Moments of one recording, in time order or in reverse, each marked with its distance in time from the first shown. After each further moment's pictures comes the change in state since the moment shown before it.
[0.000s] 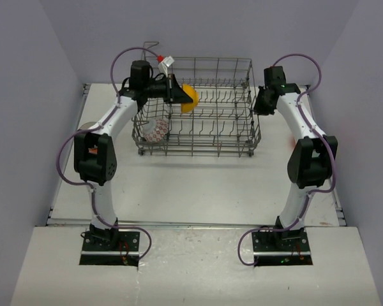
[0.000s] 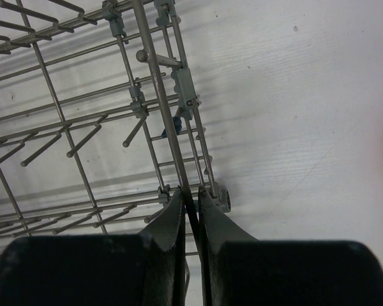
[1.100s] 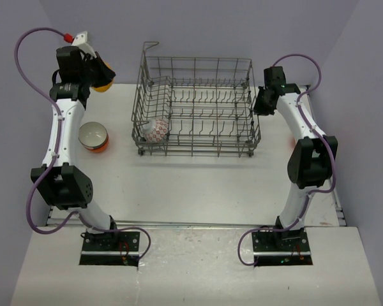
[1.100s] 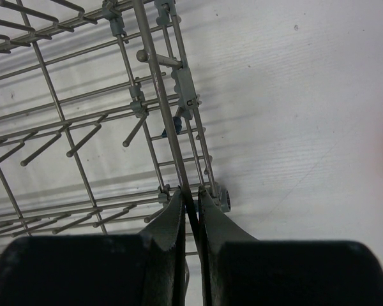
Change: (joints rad) left arm 0.351 -0.367 0.029 -0.286 -0.667 0.229; right arm 0.001 0.001 0.000 -0.003 -0.001 0.000
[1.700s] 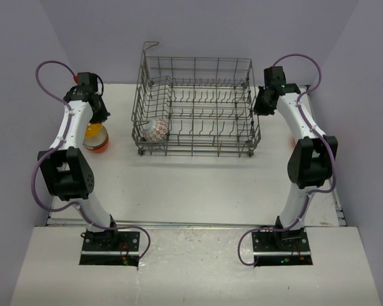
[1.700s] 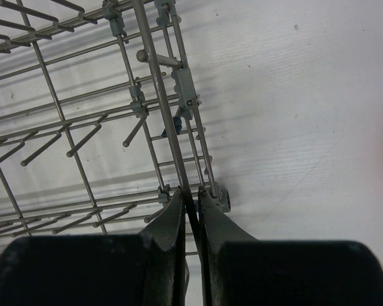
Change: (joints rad) left arm 0.011 0.089 -0.171 -0.378 -0.532 -0.006; right arm 0.000 0.000 0.000 0.001 -0.001 0.000
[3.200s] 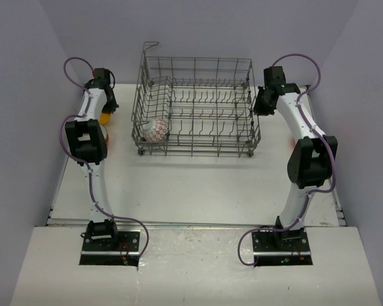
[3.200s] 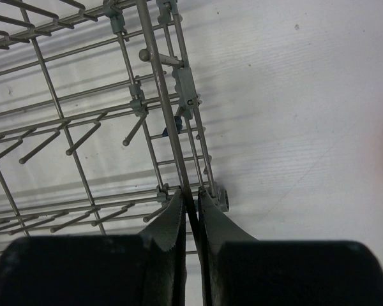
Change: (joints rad) left arm 0.000 0.652 0.566 0.036 -0.002 0.101; right arm 0.001 0.002 0.006 -0.008 -0.003 -0.013
